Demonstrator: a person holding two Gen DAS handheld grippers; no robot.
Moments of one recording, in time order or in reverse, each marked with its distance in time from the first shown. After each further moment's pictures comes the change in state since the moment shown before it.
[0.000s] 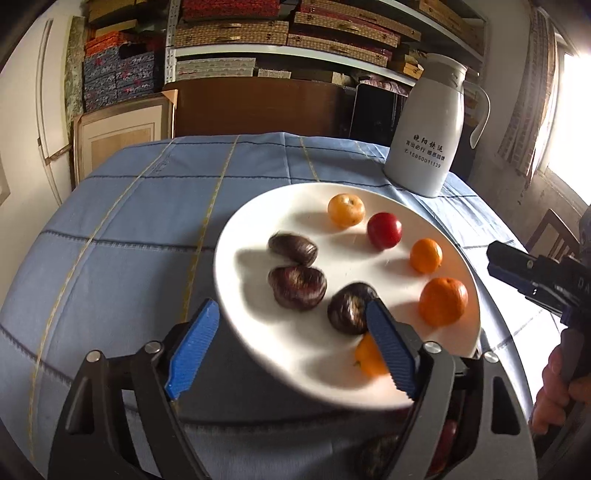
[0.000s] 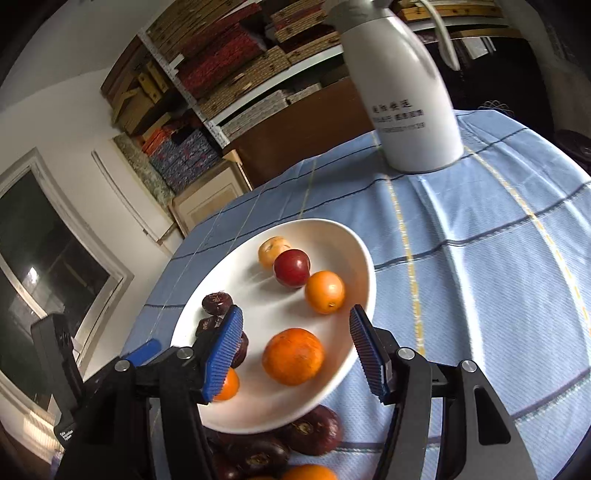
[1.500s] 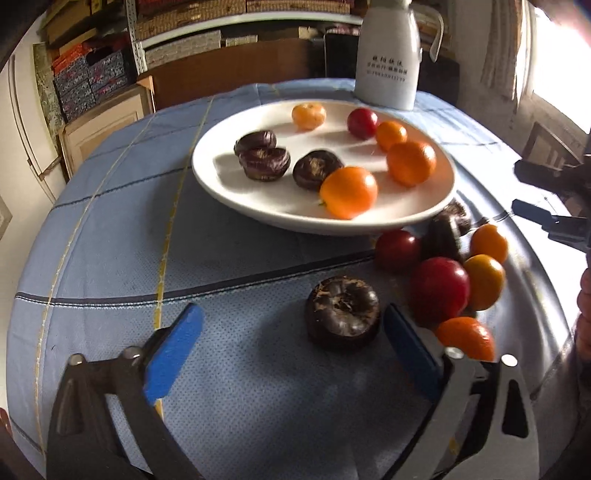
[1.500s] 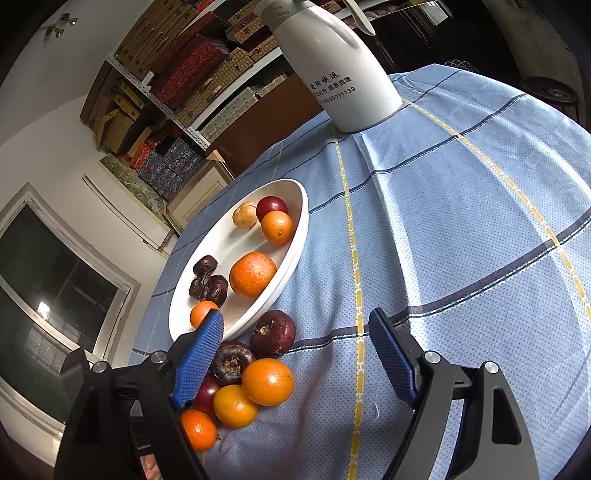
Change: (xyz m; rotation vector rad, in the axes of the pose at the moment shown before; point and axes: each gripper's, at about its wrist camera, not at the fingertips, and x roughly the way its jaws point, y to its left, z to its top) left arm -0.014 -0.027 -0.071 0.184 0.180 0.021; right arm -0.045 -0.044 -0.054 0.144 0.046 0.018
